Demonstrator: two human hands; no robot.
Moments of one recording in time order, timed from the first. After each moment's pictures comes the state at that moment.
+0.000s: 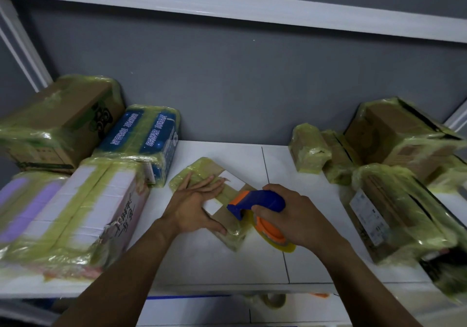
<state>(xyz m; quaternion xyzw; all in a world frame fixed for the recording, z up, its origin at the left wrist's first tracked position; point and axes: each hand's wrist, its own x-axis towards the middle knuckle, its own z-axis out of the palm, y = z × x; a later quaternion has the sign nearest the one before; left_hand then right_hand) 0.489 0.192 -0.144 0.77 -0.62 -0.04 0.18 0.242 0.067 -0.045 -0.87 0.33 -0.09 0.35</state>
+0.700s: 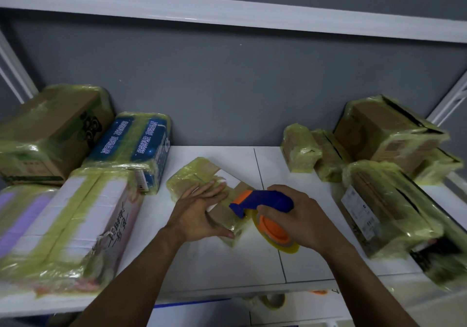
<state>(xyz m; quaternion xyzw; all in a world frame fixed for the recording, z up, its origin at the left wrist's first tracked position) 0.470 0.182 -0.147 0.76 -0.62 -0.04 0.20 0.222 0.065 -0.042 -0.83 0.36 -0.15 0.40</state>
